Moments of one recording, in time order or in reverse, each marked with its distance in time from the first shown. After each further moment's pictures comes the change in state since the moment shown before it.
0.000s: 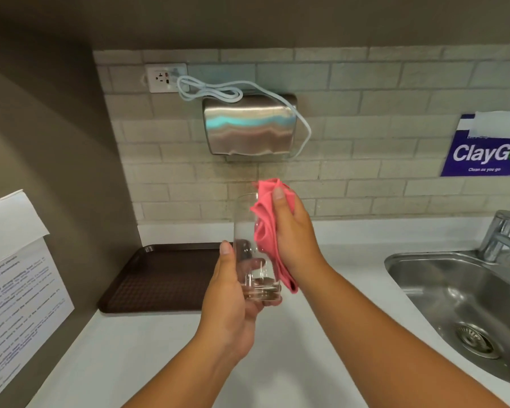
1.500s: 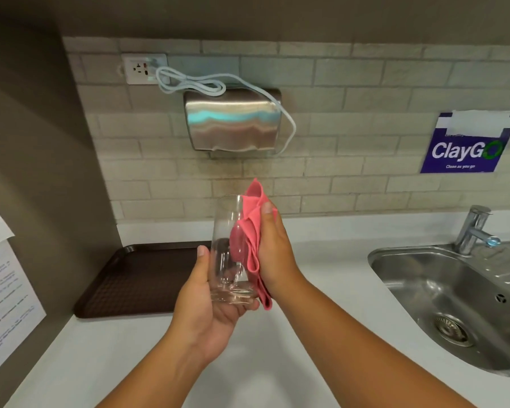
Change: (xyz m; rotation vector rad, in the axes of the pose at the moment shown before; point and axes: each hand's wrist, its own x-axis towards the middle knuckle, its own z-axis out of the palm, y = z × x) left_hand 0.016 -0.002 -0.021 -0.113 -0.127 -0.095; right_hand -0.011 0.031 0.006 0.005 0.002 0.136
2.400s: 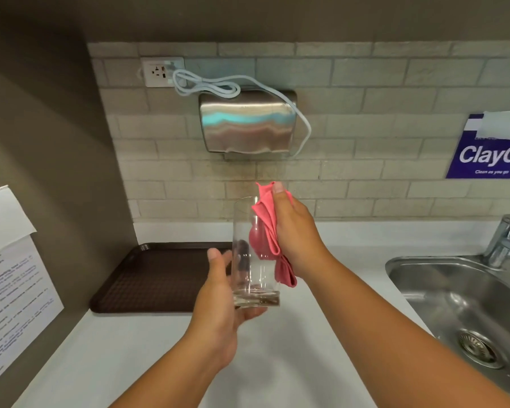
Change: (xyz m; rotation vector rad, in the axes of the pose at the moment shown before) left_hand 0.000 -0.006 0.017 0.268 0.116 0.071; right_hand 0.033 -0.032 -0.025 -0.152 -0.060 -0.005
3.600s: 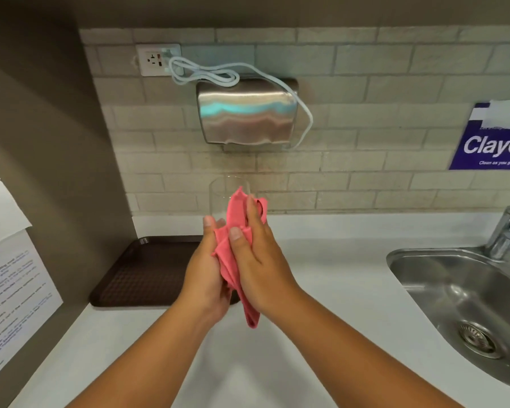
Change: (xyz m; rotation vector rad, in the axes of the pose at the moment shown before) left_hand 0.031 0.023 -0.004 -0.116 -0.065 -0.017; right_hand -0.047 0.045 0.048 -0.207 -0.196 -0.154
